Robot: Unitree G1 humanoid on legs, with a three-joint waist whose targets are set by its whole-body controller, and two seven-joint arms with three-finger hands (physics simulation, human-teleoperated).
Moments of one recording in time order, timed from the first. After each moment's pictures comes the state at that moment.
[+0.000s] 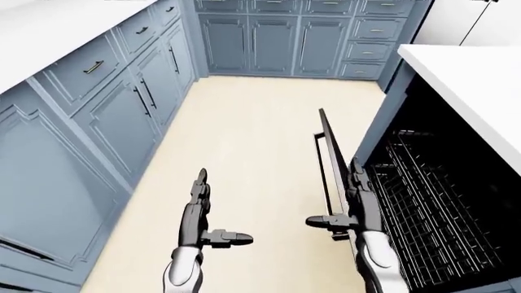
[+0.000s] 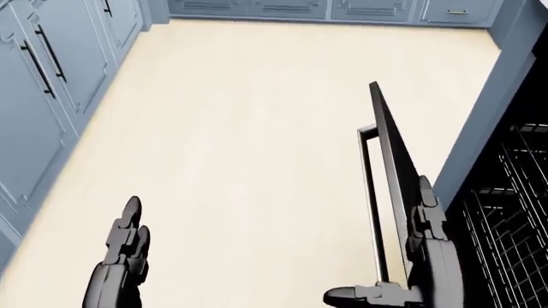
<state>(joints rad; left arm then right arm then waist) 0.08 0.01 0.00 0.01 0.02 0.00 -0.05 0.02 -0.02 -0.08 0.00 -0.03 0.06 -0.04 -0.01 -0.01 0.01</state>
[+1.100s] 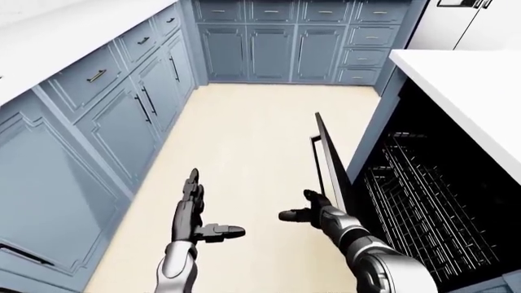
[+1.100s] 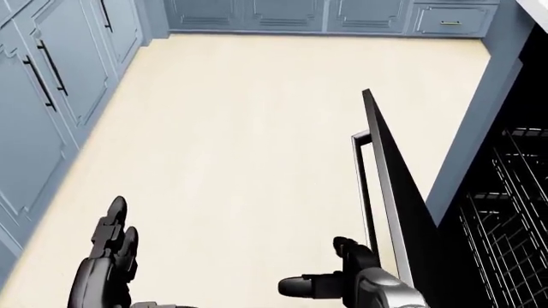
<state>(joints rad) 0.03 0.02 0.06 0.04 -0.05 0.07 -0.05 -0.77 -0.04 -0.33 1.41 -0.09 0.17 0.09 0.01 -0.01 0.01</state>
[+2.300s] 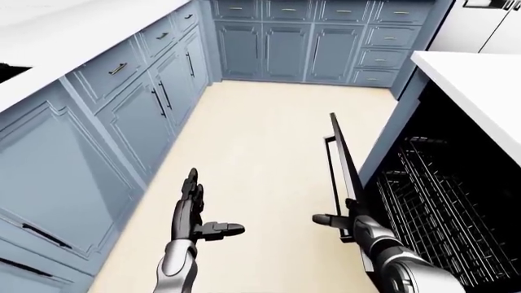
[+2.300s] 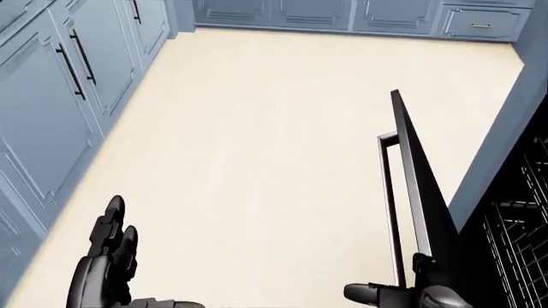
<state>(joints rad) 0.02 0.02 0.07 0.05 -0.08 0.08 -0.04 -0.68 -0.21 -0.33 1.41 -0.03 0.13 -0.03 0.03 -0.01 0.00</state>
